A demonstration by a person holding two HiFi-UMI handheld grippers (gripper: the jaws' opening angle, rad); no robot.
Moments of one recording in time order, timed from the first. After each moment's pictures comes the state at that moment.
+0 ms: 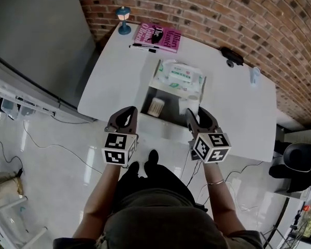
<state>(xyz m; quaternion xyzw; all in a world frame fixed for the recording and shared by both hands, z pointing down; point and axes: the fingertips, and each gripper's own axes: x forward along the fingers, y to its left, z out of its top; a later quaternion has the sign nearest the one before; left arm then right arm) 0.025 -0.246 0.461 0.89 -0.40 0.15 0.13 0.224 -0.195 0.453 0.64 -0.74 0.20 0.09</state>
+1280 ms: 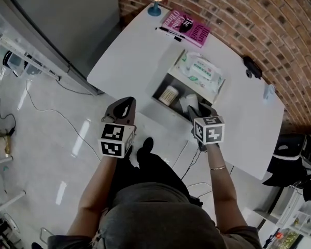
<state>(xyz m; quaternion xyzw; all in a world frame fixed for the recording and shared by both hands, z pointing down) -0.028 -0.222 0.479 0.84 -0.49 0.15 0.17 0.213 -0.217 0.548 0.52 -0.75 0.23 0.33</state>
